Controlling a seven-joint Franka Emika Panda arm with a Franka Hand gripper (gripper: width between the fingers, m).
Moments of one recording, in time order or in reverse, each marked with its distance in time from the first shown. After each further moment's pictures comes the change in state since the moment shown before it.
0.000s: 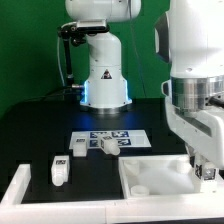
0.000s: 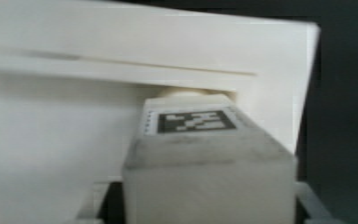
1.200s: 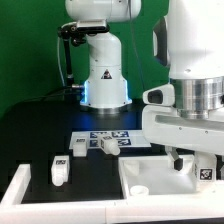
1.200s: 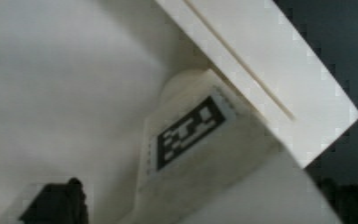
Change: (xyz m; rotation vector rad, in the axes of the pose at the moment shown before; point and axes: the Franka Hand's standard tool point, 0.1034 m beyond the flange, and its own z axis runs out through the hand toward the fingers) arm 0.002 -0.002 0.003 0.021 0.040 -0.913
